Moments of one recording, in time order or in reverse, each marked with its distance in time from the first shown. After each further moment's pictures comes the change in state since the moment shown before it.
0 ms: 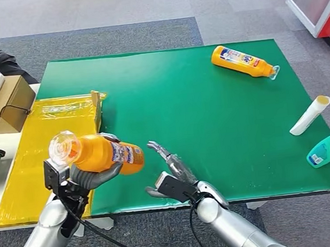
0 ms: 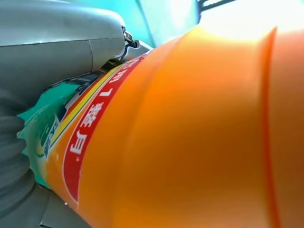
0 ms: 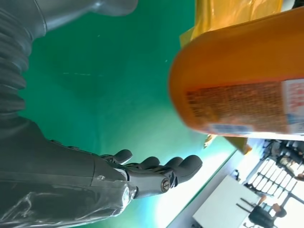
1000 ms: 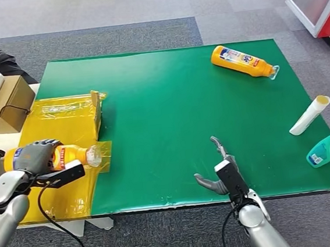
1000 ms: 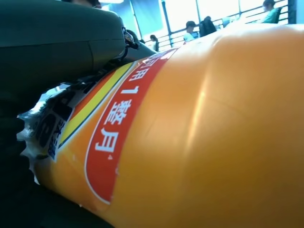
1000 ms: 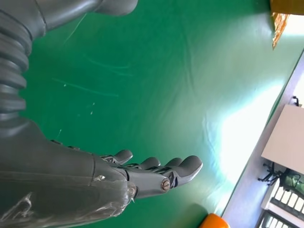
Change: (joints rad) left arm -0.155 0.311 0.000 0.201 -1.125 0.143 0.379; right arm 0.234 -0.054 -0.427 -0.214 -0.011 0.057 0.041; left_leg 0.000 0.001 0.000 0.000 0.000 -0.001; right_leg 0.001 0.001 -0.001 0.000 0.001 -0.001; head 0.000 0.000
